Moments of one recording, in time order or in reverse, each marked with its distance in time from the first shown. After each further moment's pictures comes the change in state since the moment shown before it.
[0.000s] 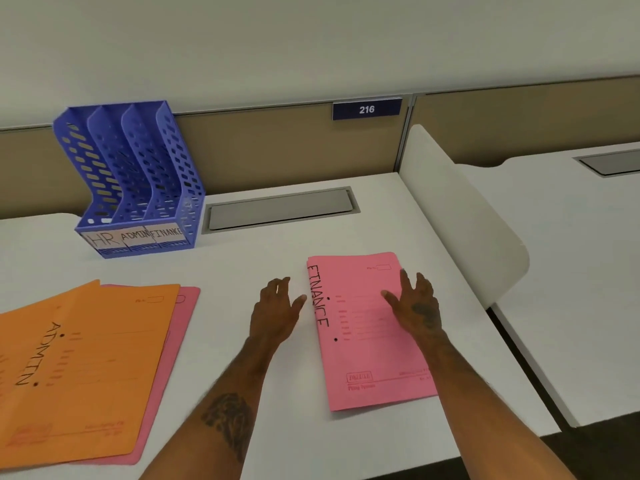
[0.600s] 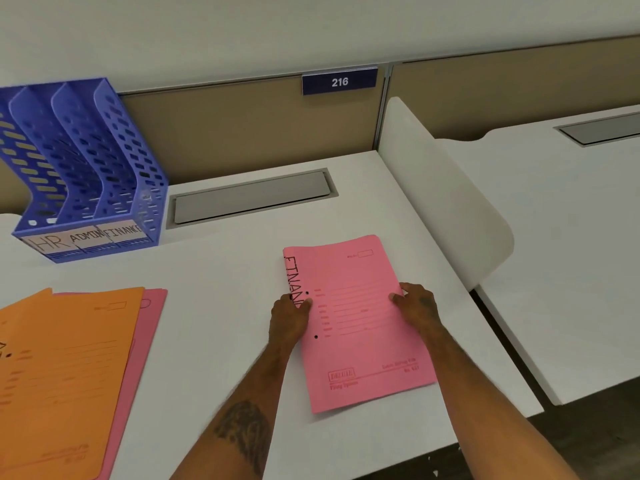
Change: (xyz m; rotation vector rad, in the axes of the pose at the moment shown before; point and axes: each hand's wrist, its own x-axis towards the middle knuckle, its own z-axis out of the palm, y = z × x) left_hand 0.007 0.051 0.061 -0.489 -0.175 -0.318; right_hand 0.009 0.046 0.007 0.524 -0.091 0.239
